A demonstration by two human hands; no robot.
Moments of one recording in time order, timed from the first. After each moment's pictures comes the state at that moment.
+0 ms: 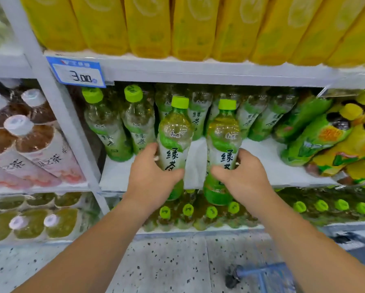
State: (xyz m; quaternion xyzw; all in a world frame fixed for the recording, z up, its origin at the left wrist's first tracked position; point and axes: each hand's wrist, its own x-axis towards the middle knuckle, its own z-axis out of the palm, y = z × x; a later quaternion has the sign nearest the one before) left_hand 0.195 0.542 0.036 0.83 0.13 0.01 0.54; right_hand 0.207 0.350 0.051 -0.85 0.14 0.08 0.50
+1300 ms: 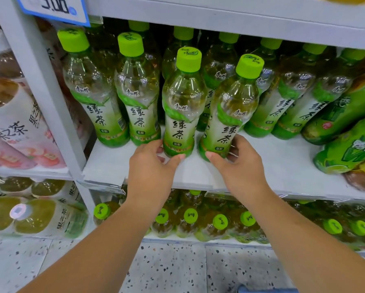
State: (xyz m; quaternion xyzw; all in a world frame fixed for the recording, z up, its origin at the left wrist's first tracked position) left_hand 0.226 0.538 -0.062 0.88 0.18 0.13 0.42; right_hand 0.261 0.357 -0.057 -0.84 0.02 -0.01 0.54
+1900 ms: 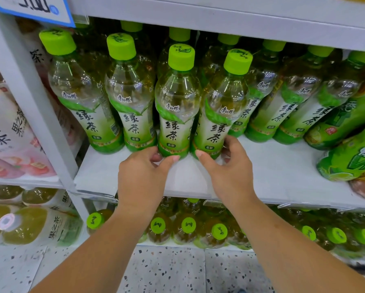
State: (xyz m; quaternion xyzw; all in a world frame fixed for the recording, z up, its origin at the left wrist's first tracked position) left_hand 0.235 0.540 -0.063 0.87 0.20 0.15 0.43; right_hand 0.274 0.374 -0.075 -0.83 0.03 -0.06 0.55
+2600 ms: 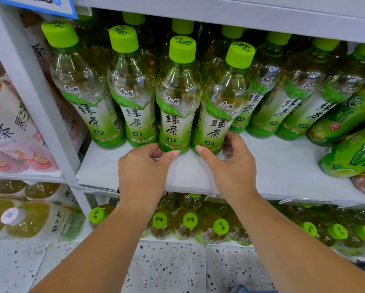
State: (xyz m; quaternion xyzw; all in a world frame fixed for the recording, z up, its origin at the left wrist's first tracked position) left_hand 0.235 0.539 -0.061 0.84 0.24 0.15 0.46; right_hand 0.272 0.376 -0.073 -0.84 0.04 -0.07 0.54
